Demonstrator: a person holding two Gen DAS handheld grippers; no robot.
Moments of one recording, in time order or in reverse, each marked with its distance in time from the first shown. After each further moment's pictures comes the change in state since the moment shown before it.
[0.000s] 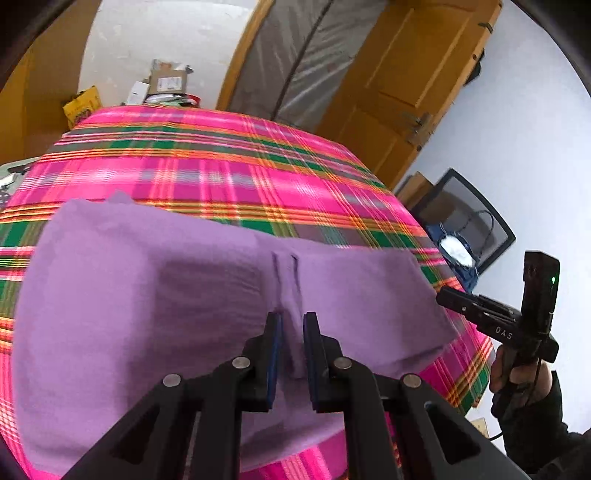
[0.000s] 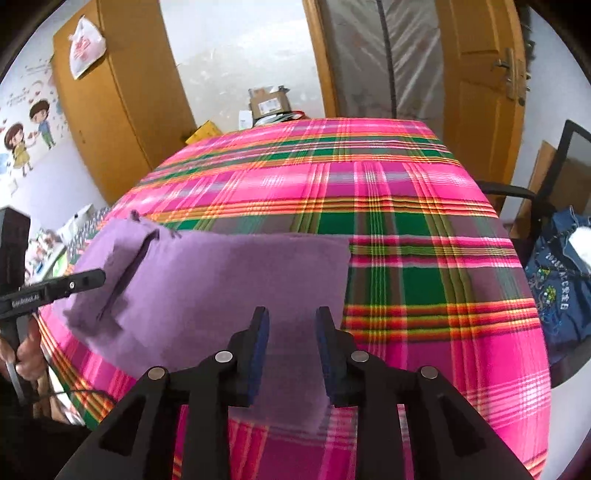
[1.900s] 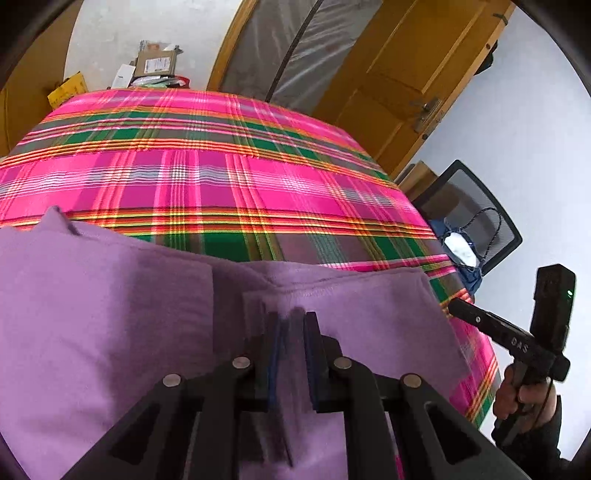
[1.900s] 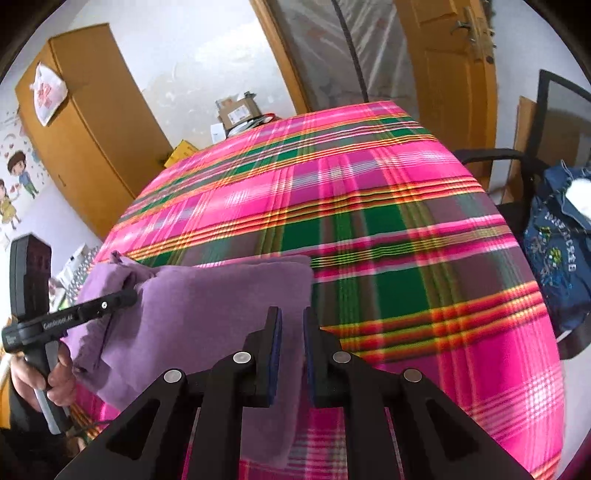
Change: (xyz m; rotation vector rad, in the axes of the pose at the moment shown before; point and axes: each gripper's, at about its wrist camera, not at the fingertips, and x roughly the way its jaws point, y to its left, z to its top) left arm 0.059 -0.014 0.031 -0.001 0.087 -0.033; right arm 0.008 -0.040 0.011 0.177 0.006 0.012
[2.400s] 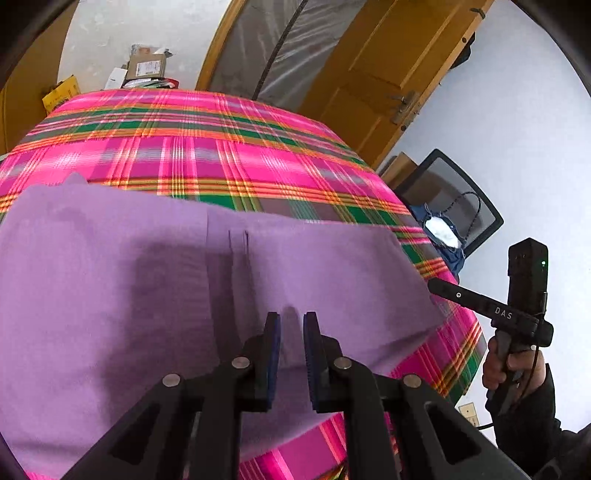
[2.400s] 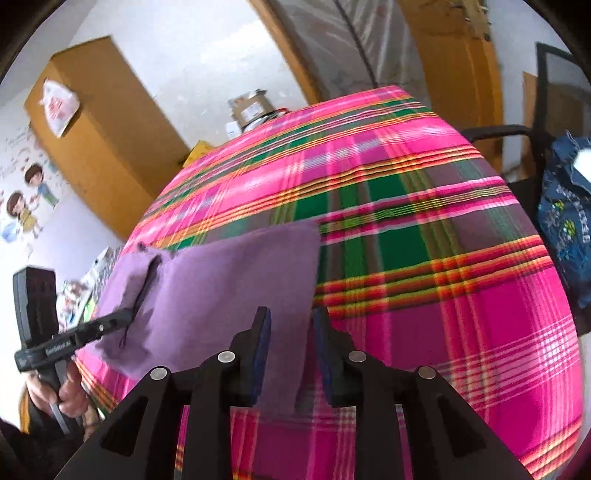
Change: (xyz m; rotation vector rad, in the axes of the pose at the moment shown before) left arm -0.029 -0.008 -0.044 0.032 0.013 -0.039; right arm -0.014 -0.006 -0.028 0.020 0.033 0.094
